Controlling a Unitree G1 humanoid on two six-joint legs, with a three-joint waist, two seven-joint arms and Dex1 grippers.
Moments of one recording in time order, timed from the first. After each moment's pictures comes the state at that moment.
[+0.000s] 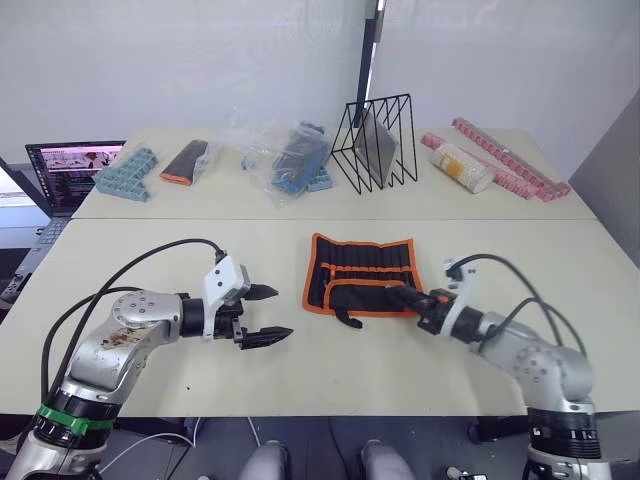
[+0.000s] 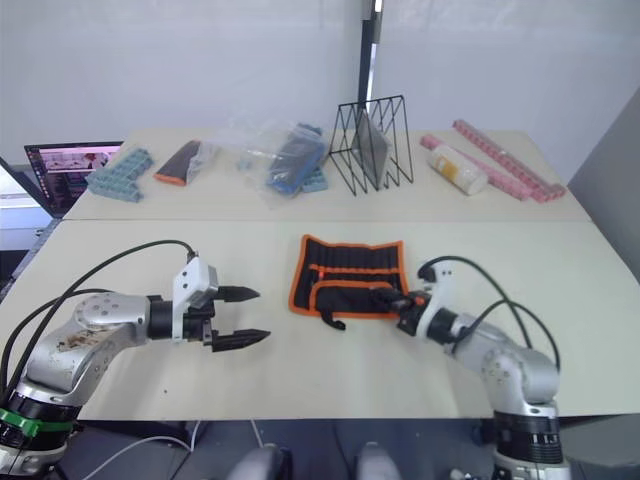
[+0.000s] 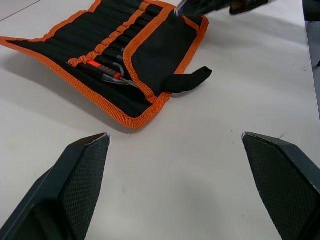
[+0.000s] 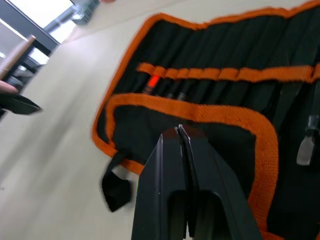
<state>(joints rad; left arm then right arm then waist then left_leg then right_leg) -0.31 0.75 -0.06 -0.26 -0.45 0.56 -1.04 -0.26 -0.40 -0.12 -0.16 0.67 0.87 0.50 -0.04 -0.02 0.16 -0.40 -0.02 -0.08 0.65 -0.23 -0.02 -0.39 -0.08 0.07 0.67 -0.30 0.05</state>
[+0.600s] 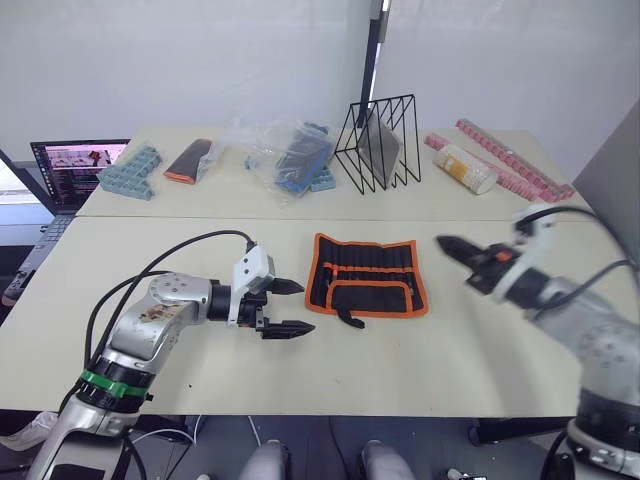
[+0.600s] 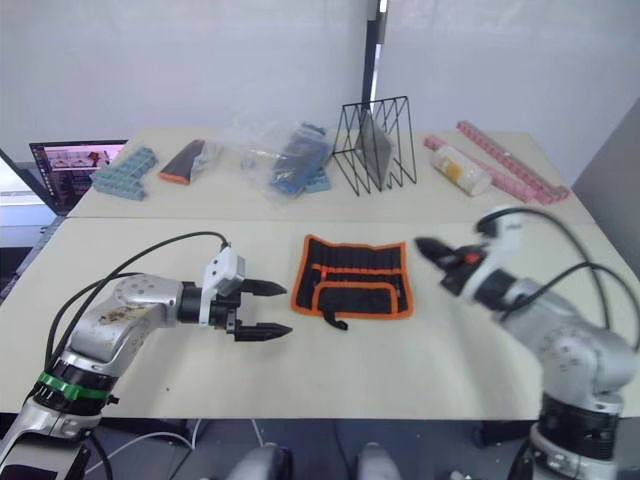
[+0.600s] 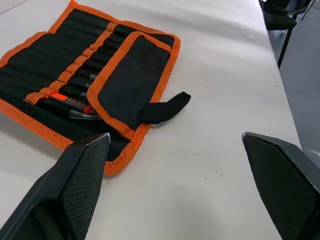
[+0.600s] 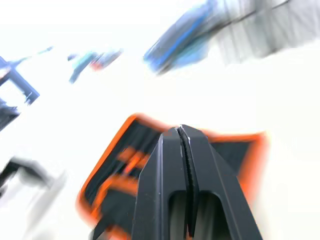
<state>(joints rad) -0.50 0.65 -0.18 -0.05 -0.43 0.51 -1.16 -0.36 -0.57 -0.52 -0.30 0.94 1.05 0.33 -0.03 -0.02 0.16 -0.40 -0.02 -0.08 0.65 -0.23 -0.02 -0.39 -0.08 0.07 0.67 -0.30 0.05</state>
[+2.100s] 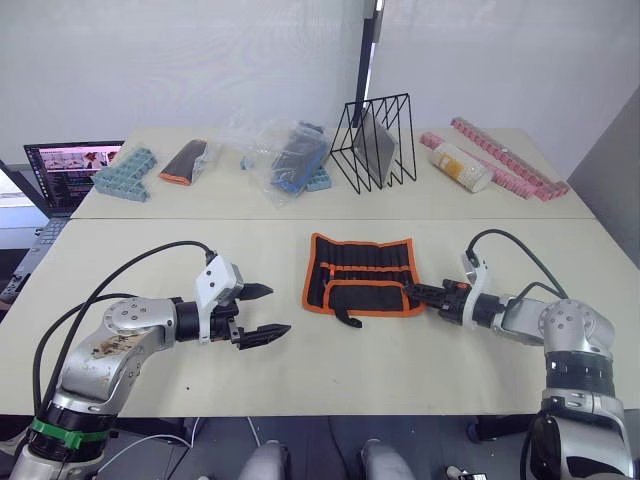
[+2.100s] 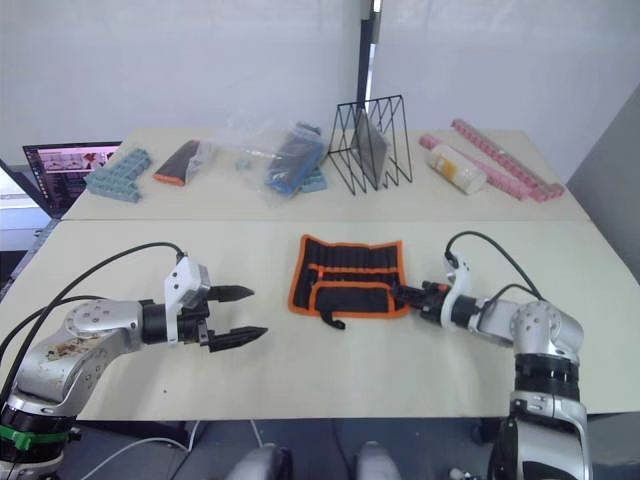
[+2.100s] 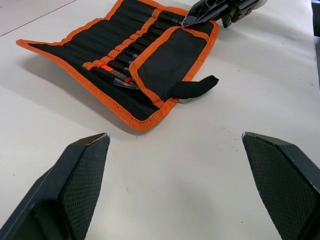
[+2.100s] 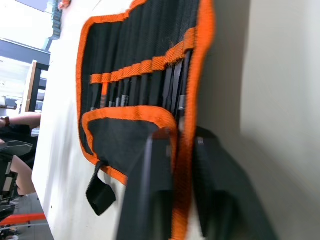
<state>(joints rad) -0.23 0.73 0.02 -0.32 -0.48 0.59 -0.99 -0.57 -0.52 -0.33 0.32 0.85 1.27 0.52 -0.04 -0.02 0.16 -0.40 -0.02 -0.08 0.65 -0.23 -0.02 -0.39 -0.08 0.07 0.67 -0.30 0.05</state>
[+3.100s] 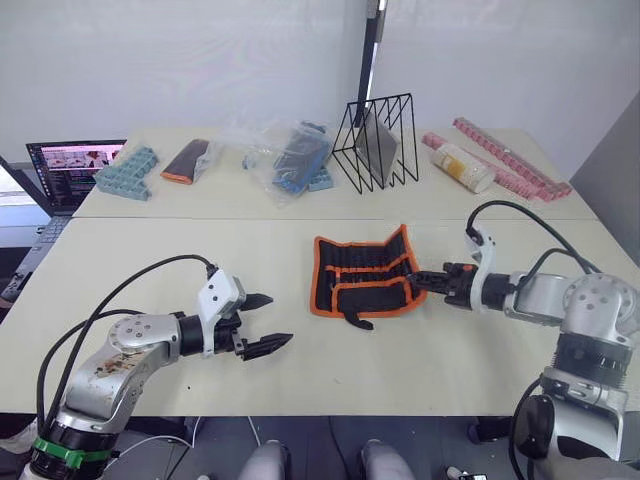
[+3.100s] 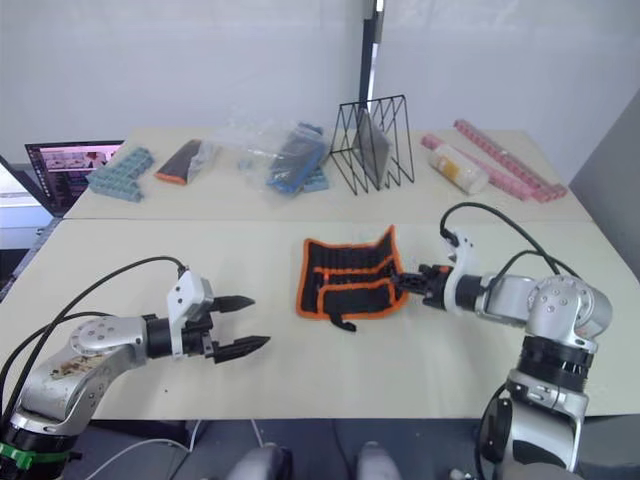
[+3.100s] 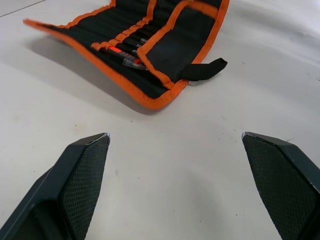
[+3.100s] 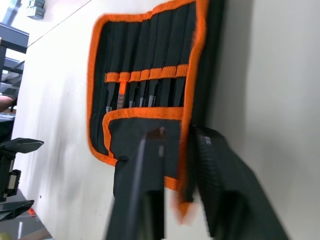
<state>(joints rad) -0.14 0.71 0.01 -0.36 -0.47 0.56 -0.92 -0.65 -0.45 -0.50 0.05 0.84 1.61 0.27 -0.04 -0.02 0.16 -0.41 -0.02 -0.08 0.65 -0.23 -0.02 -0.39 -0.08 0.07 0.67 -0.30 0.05</state>
